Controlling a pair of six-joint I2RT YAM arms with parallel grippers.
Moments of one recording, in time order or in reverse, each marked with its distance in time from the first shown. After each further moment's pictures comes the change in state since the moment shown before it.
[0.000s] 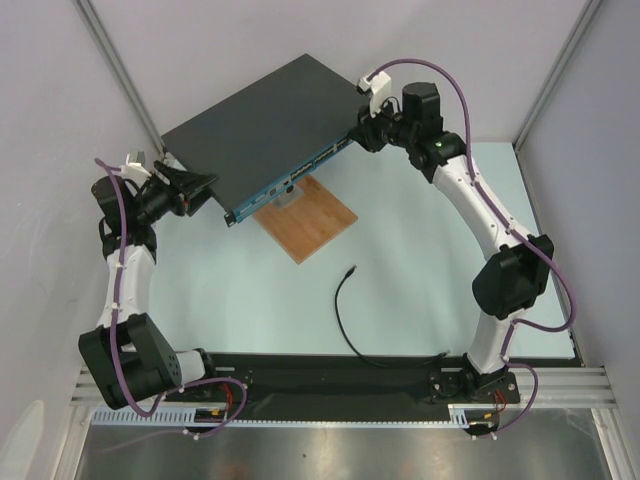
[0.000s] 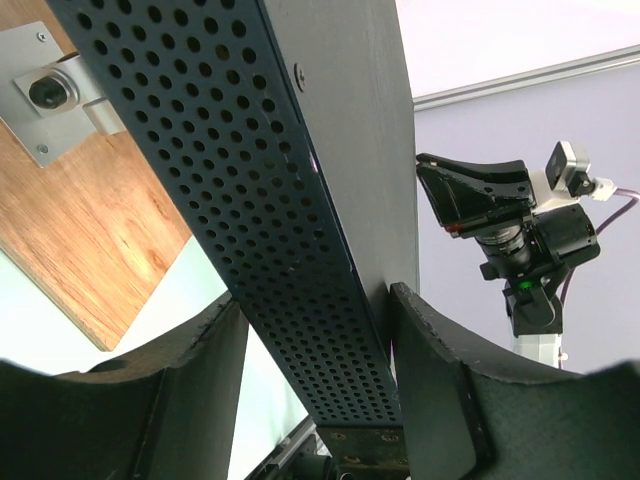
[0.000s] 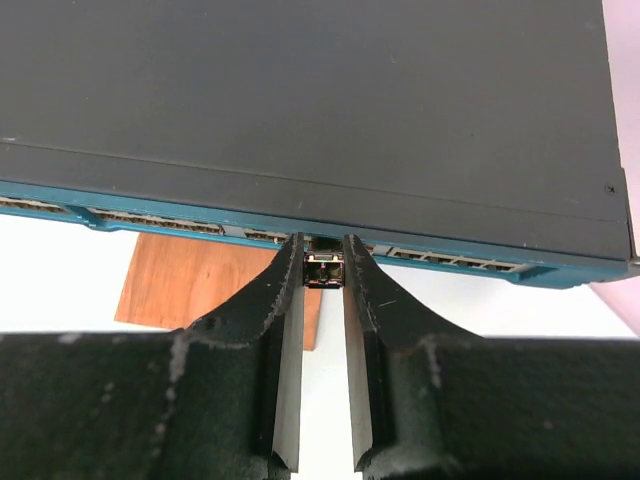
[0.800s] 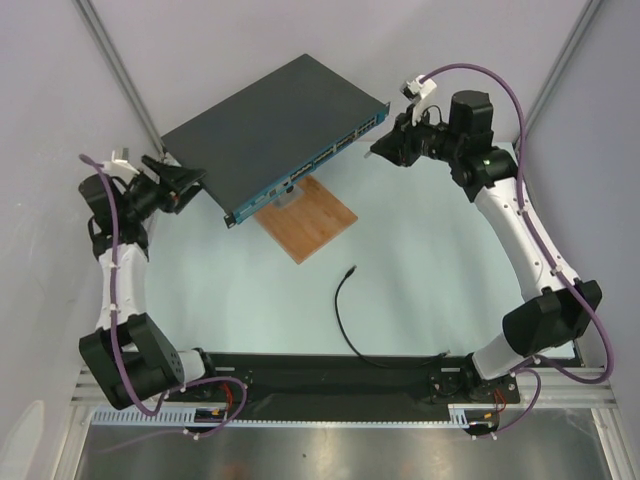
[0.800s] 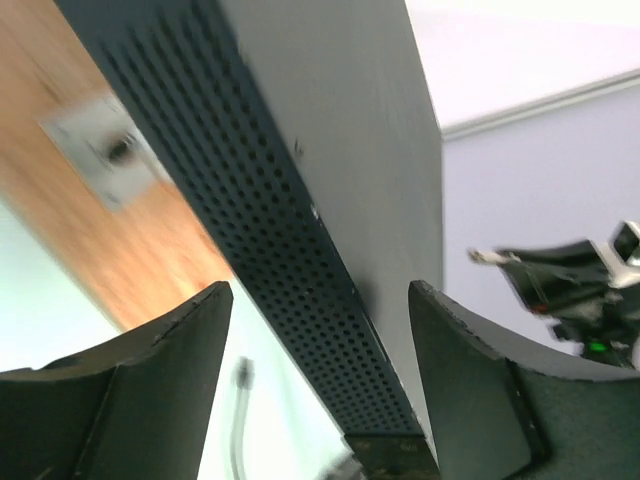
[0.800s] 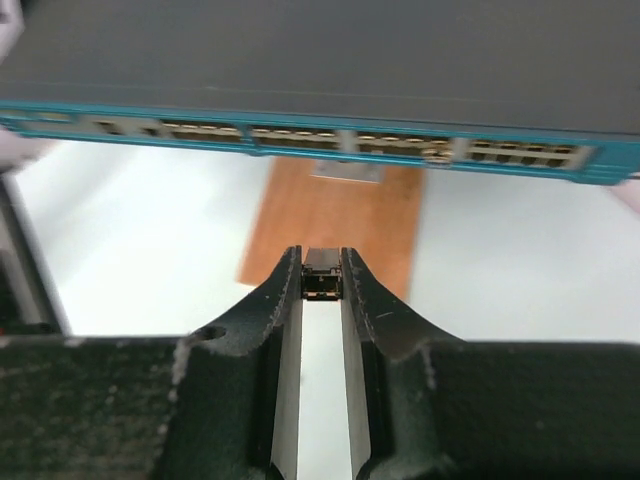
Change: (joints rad) left arm 0.049 -0.004 0.035 -0.047 -0.032 0.105; right arm -0.103 -0.284 -0.206 -0.052 -0.208 0.142
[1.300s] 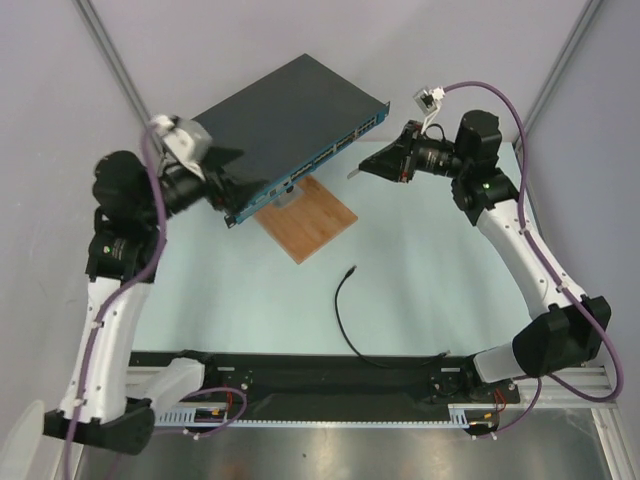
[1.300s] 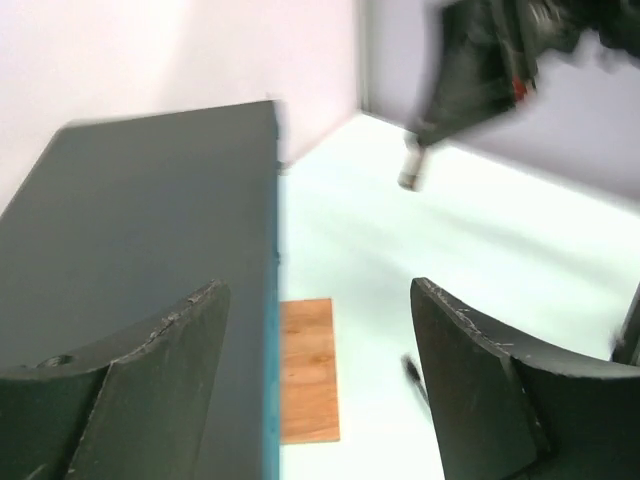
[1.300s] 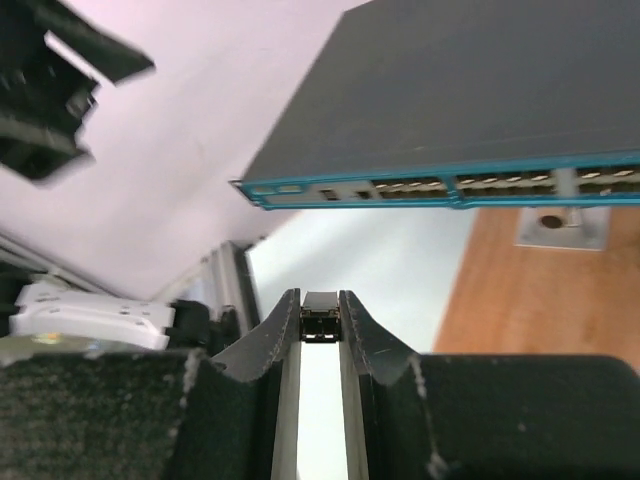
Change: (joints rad) left arm -0.506 -0.230 0.451 -0.445 -0.214 0.984; right arm -0.008 -0.124 -0.243 0.340 -0.308 0.533
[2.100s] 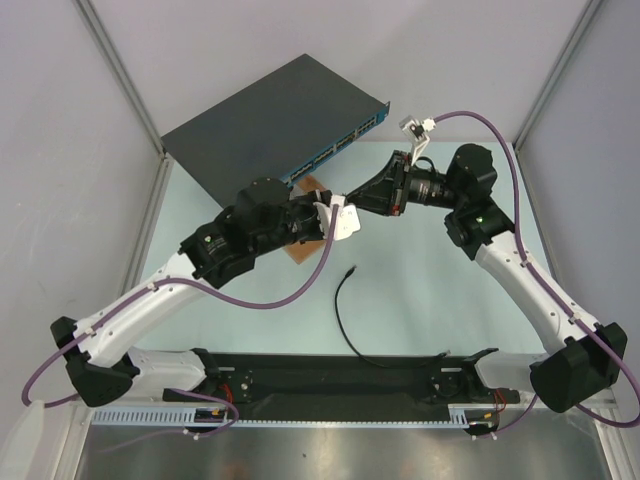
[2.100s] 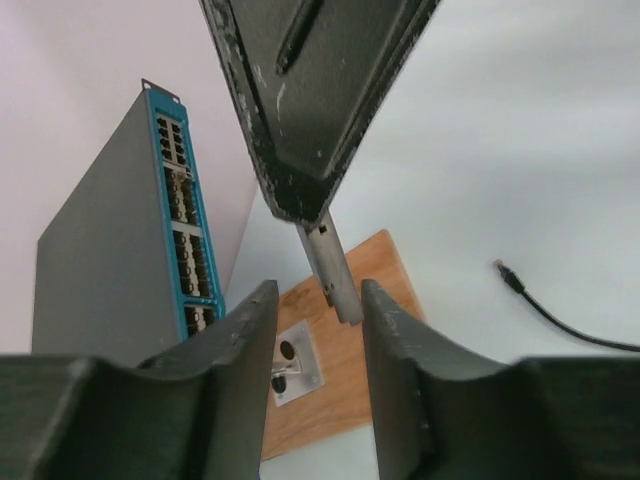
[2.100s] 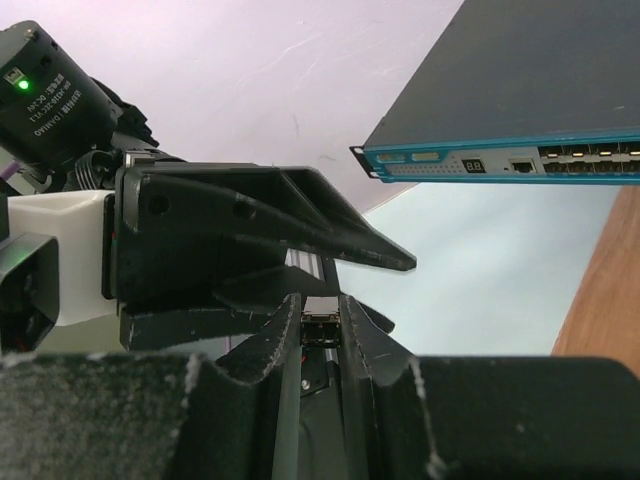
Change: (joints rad) left arm -0.816 0.183 -0.039 -0.126 -0.716 0.717; right arm 0.143 -0.182 -0.236 0.207 -0.024 0.180
